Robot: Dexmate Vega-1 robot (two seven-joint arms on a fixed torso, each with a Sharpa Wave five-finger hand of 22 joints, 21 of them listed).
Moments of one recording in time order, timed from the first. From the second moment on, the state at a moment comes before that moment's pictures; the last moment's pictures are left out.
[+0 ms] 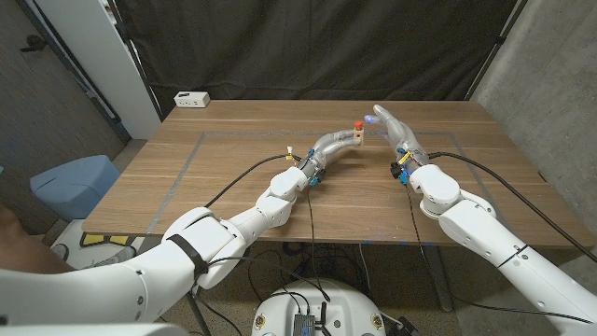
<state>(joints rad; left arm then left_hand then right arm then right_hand) 0.45 -0.02 0.67 -0.52 -0.39 -0.67 -0.27 0.86 0.09 0.38 -0.16 0.27 0.70 -0.13 0.41 0.23 0.66 -0.20 0.31 0.66 0.36 -0.04 0.22 0.22 0.07 0.13 0.19 0.17 -1.05 -0.68 -0.35 -1.93 0.41 -0.08 -0.32 0.16 0.10 0.23 -0.09 0.17 0.56 -0.04 0.17 0.19 -0.16 -0.04 0.17 0.18 -0.17 0.10 0.19 0.22 0.05 0.15 0.18 0.17</state>
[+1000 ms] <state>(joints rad) 0.46 -0.01 0.67 -0.54 -0.39 -0.66 -0.26 0.86 0.09 0.38 -0.16 0.27 0.70 -0.13 0.41 0.23 0.66 -0.20 0.31 0.66 0.36 -0.04 0.22 0.22 0.07 0.13 0.19 0.17 -1.03 -0.72 -0.37 -1.92 0.43 -0.09 -0.26 0.14 0.11 0.23 -0.07 0.18 0.62 -0.01 0.20 0.18 -0.17 -0.03 0.18 0.18 -0.17 0.10 0.19 0.22 0.04 0.15 0.18 0.17</state>
